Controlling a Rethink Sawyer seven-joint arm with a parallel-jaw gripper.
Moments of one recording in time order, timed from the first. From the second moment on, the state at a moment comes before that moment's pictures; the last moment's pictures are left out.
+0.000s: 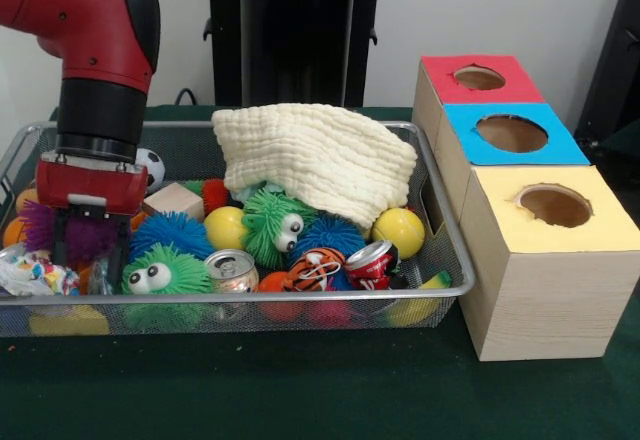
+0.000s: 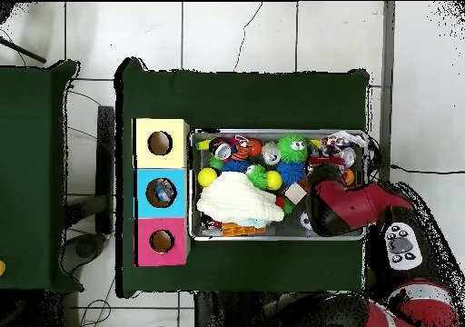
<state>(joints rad) -0.56 -0.39 0.02 1.41 -1.07 -0.23 2.22</state>
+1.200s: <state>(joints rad) -0.55 -0.29 -0.03 1.38 -0.98 -0.41 2.22</state>
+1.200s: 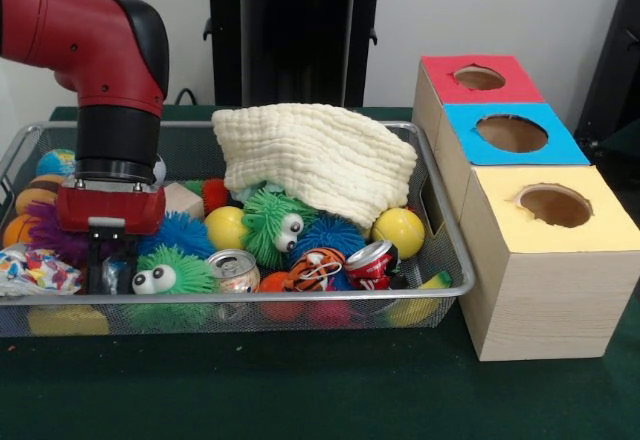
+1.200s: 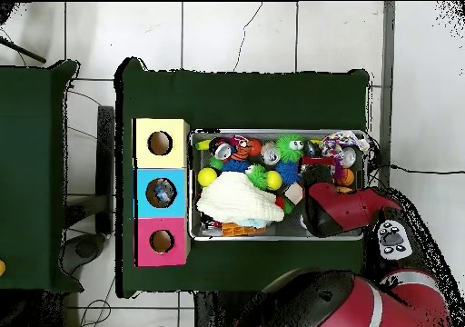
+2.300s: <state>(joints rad) -0.48 -0.60 -0.05 1.65 -0.94 -0.14 2.22</state>
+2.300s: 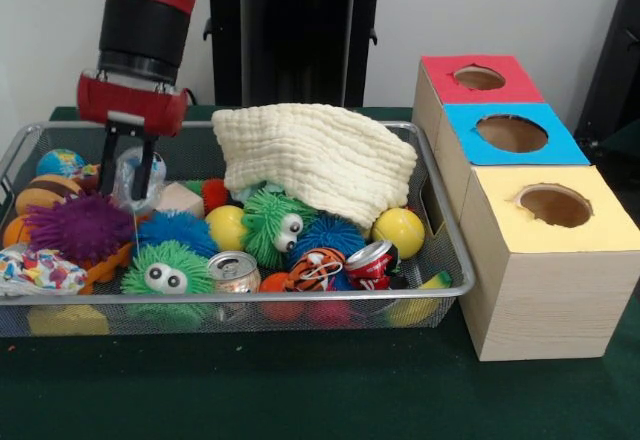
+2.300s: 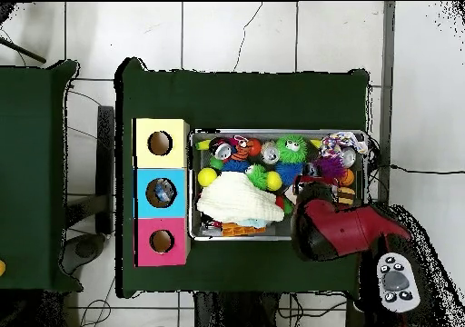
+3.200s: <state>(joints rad) -0.29 -0.75 -0.11 1.80 -0.76 -0.09 2.22</state>
